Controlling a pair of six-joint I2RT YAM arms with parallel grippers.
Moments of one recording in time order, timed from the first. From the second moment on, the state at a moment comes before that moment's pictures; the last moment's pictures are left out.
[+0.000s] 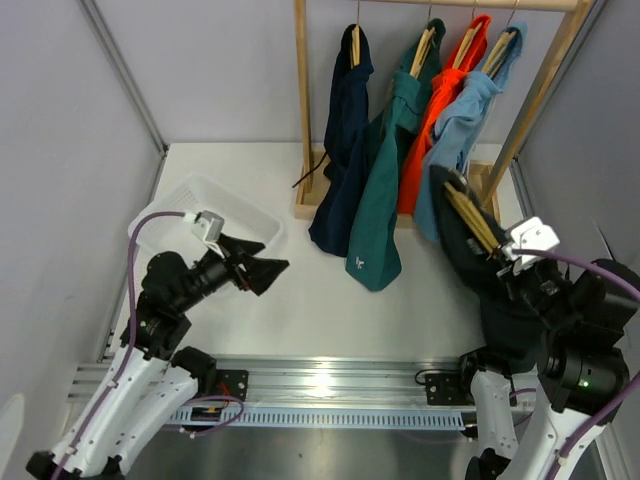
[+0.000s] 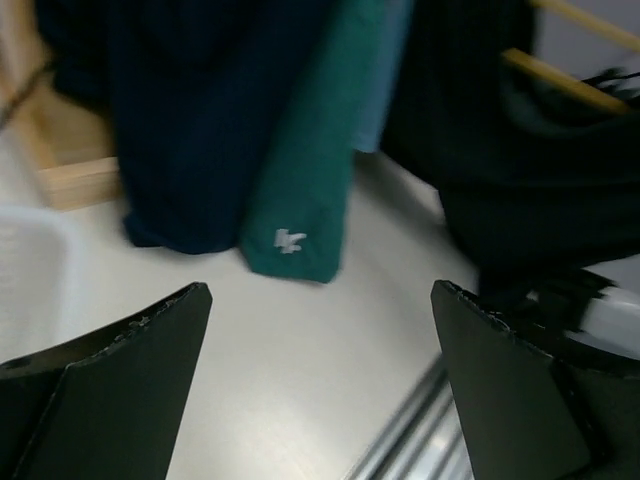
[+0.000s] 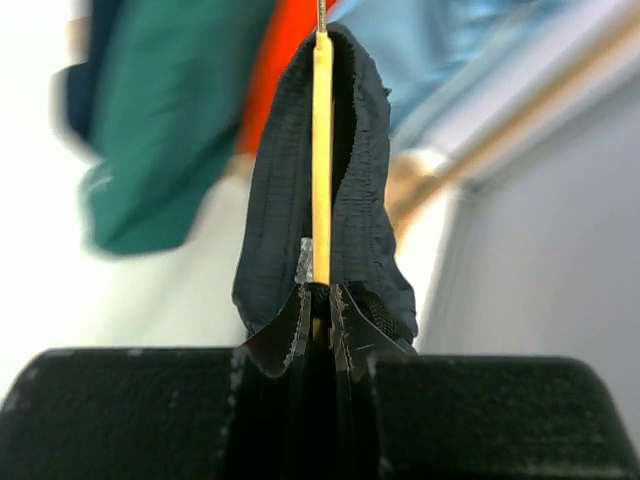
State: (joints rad) left arm -0.32 0.51 0.62 -0.18 0.43 -0.39; right arm -0.30 0.64 1.44 -1.06 -0.55 -0.60
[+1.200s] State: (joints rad) left arm -1.15 1.47 1.15 -0.19 -0.59 -0.95; right arm -0.22 0.71 1.19 -1.18 -1.05 -0.66
